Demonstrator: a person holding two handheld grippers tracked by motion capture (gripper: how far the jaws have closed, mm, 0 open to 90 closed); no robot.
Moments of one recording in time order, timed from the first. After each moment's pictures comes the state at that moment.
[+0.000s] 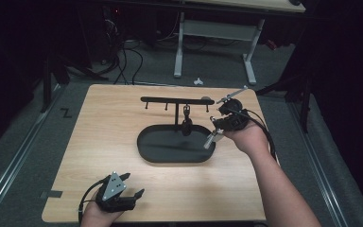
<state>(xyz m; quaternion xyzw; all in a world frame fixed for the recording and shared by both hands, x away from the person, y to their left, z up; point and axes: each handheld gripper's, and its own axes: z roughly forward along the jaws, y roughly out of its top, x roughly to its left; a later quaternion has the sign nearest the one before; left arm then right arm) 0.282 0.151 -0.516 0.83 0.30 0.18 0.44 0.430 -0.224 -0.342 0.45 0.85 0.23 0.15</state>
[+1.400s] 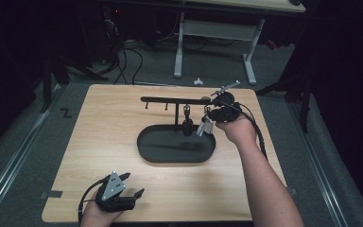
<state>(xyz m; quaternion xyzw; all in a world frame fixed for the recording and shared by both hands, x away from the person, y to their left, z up) 0.283 0.152 -0.515 0.82 0.30 0.18 0.44 0.467 -0.215 -0.361 0.47 0.83 0.25 0.19</state>
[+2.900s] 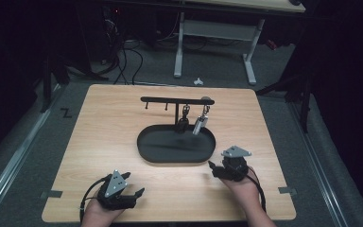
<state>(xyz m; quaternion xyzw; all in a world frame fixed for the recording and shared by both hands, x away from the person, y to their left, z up) 0.291 0.151 -0.524 0.83 0.31 0.18 0.43 0.340 -0.249 -0.498 0.45 0.80 0.32 0.26</state>
